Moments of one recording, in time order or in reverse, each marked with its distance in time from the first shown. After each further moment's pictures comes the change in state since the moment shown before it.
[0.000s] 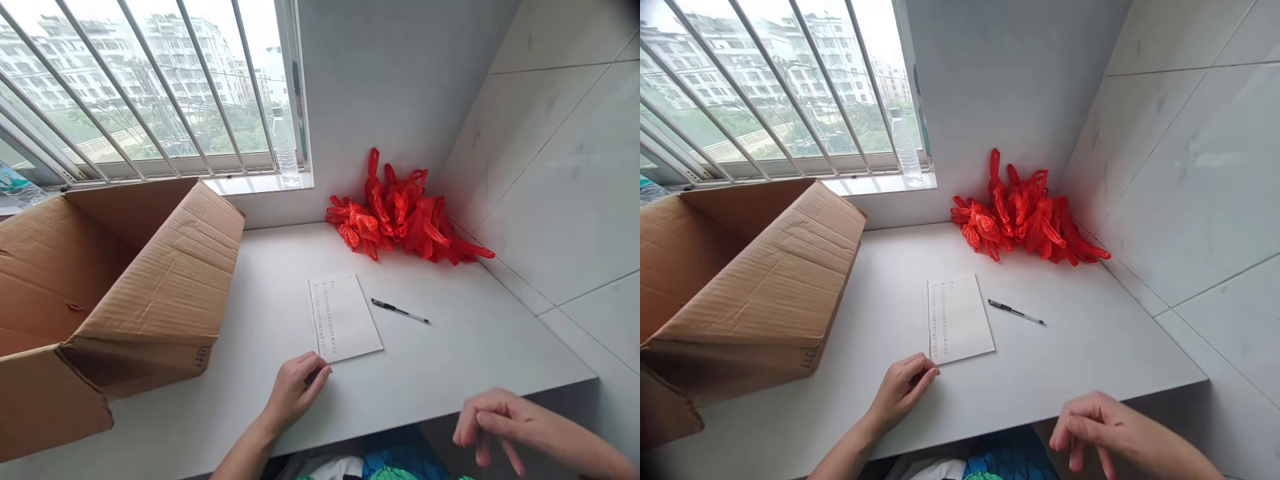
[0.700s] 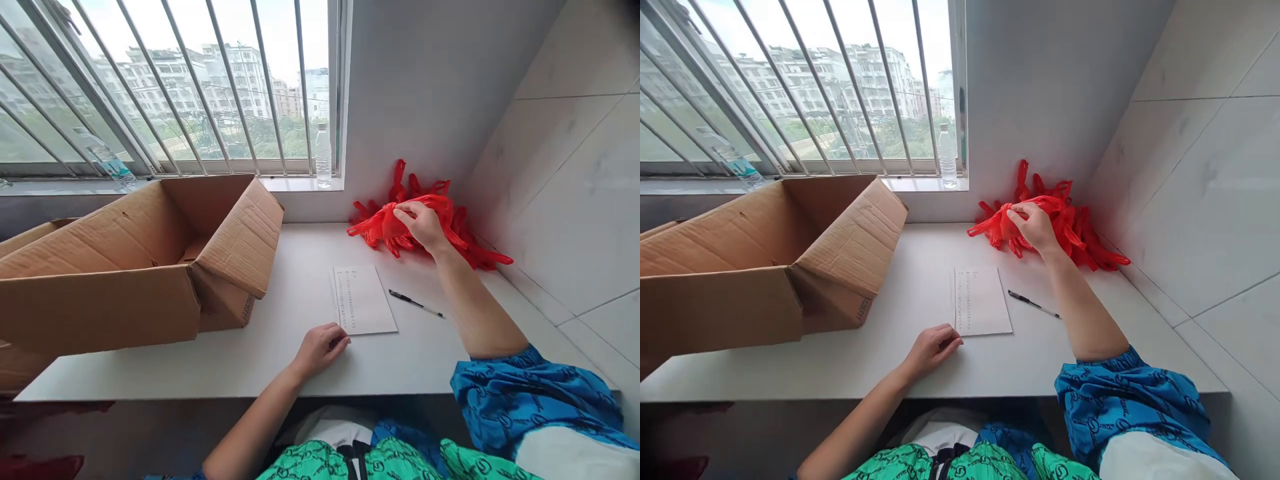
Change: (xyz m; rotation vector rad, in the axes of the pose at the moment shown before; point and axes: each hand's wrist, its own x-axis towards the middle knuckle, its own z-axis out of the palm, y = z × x) left_hand -0.013 0.010 0.006 -0.061 0.071 0.014; right_hand 0.185 -0.190 -0.090 -0.269 0.956 -0.812
